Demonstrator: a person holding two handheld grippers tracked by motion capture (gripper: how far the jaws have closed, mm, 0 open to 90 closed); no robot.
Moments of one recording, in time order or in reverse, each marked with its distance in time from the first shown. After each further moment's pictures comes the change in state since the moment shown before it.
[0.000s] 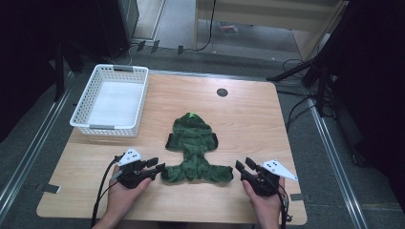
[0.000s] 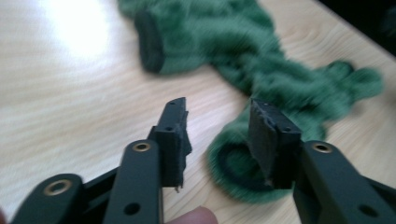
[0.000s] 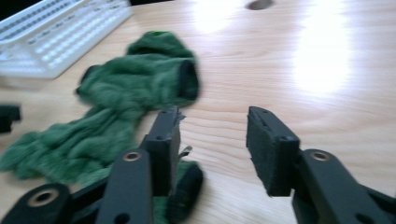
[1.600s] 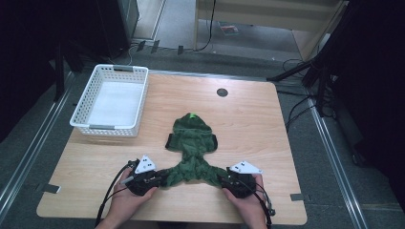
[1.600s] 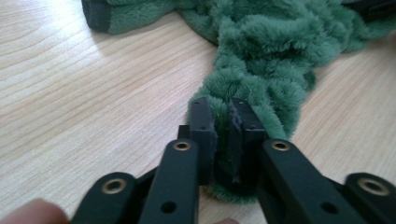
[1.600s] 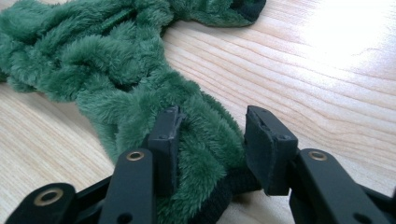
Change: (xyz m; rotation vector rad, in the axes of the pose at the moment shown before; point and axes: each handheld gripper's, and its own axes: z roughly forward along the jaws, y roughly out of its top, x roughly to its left) left arm -0.022 -0.011 0.013 0.177 0.019 0.159; right arm 0.033 -0.026 0.044 0.292 0.020 -0.216
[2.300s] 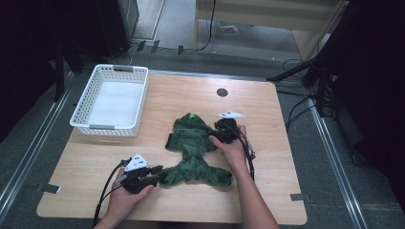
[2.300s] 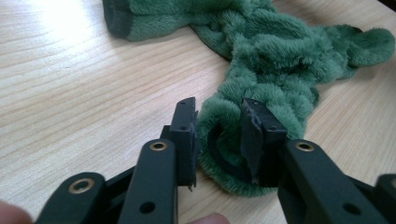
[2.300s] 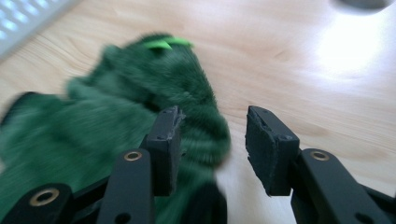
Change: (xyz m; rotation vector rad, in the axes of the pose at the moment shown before) left arm 0.016 -0.008 -0.002 -0.078 -0.042 -0.072; right arm -0.041 0.127 0.098 -0.032 0.029 0.065
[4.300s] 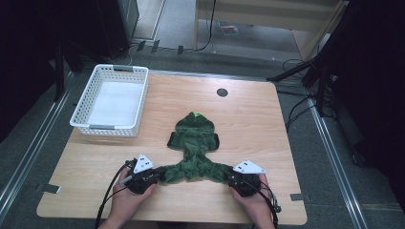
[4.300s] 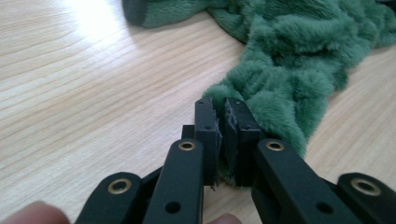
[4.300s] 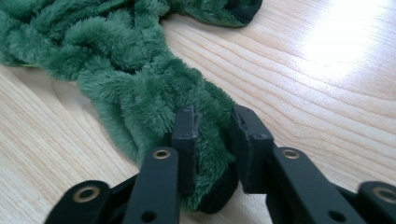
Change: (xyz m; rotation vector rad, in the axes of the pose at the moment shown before) left arm -0.010 0.004 0.006 0.045 0.129 0.051; right arm 0.022 -0.126 -0.105 0.027 -0.044 -0.163
